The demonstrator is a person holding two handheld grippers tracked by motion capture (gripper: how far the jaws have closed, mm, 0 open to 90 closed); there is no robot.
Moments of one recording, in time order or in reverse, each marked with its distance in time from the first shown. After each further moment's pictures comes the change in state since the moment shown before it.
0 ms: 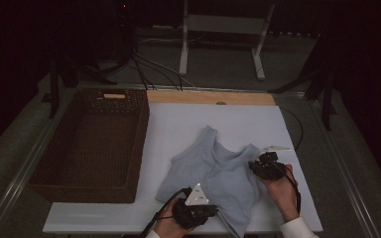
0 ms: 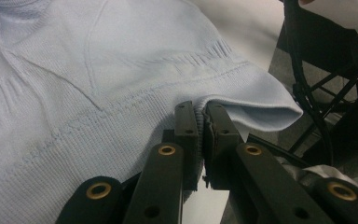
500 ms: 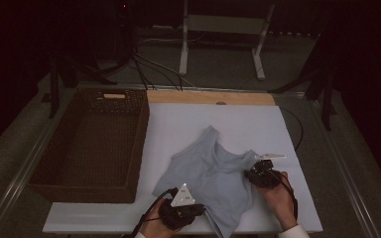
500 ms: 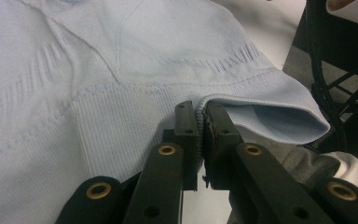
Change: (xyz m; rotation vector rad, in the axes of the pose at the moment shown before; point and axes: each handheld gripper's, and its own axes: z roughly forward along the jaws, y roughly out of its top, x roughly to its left) left arm 0.011 -0.017 -0.024 0.006 0.055 -0.014; right arm 0.014 -0.018 0.006 0.044 0.028 -0.005
